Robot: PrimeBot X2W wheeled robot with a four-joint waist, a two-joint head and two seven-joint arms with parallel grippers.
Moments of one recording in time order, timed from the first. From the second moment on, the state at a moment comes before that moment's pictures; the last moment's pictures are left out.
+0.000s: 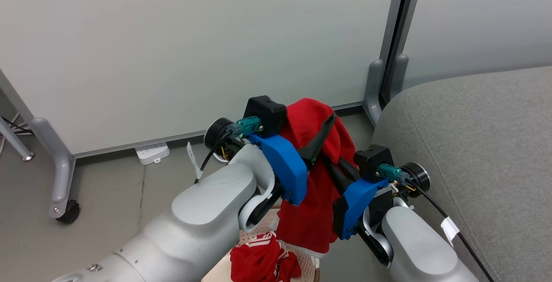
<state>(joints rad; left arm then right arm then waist) -0.98 0.08 -1.21 0.66 -1.01 0.05 -0.18 -0.53 -0.05 0.44 0.70 0.18 0.13 -0.09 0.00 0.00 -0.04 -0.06</state>
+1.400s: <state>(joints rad) -0.21 0.28 -0.61 0.21 -0.45 -0.06 -0.26 -0.51 -0.05 0.37 0.65 0.13 0.13 -0.08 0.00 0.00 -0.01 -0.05</state>
